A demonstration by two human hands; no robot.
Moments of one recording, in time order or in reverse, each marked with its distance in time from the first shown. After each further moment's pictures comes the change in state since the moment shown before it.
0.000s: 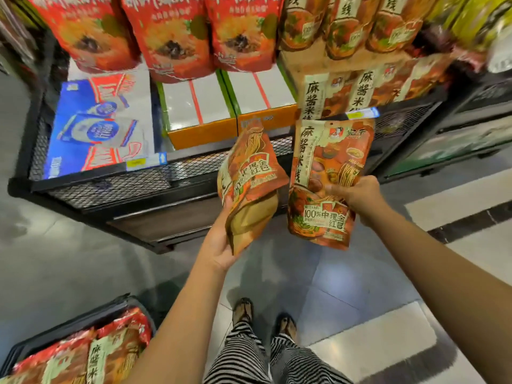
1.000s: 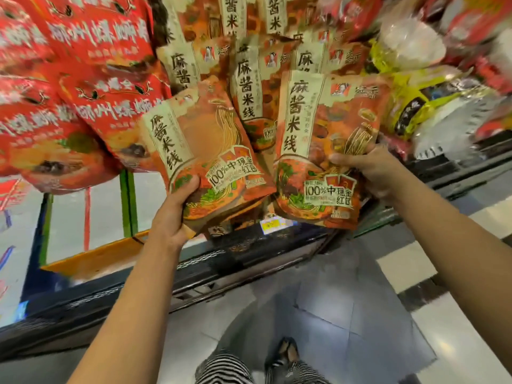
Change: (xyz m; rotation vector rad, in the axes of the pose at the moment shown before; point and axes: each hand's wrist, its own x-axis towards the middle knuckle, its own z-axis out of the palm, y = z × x) left_hand 0.276 0.032 0.252 0.320 -0.033 0.237; right_hand 0.266 -0.186 -0.224 0.326 -0.267 -0.262
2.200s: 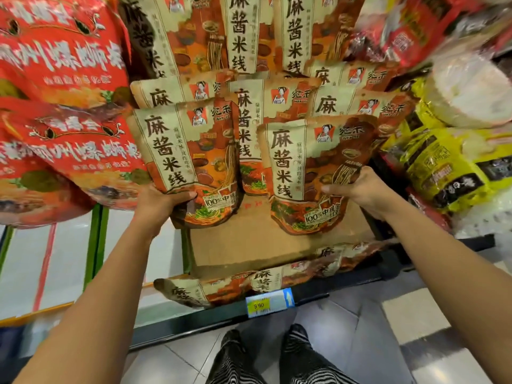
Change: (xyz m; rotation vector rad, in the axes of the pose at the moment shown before) left_hand 0.196 0.041 -0.028 0.753 0.391 0.241; right_hand 0.201 0.003 -0.030 -0.289 -0.188 -0.021
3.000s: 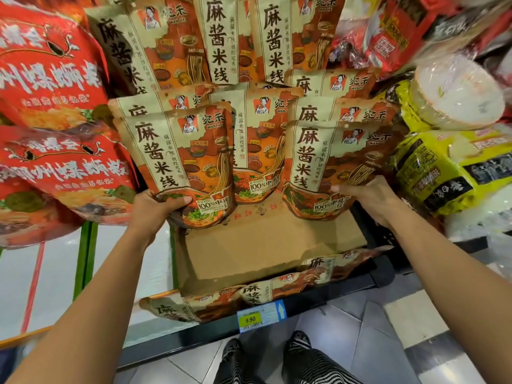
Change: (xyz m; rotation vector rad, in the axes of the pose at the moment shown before) left_hand 0.019 -0.002 0.013 -0.003 -0.031 0.046; right_hand 0.012 0.026 -0.038 0.107 0.269 0.124
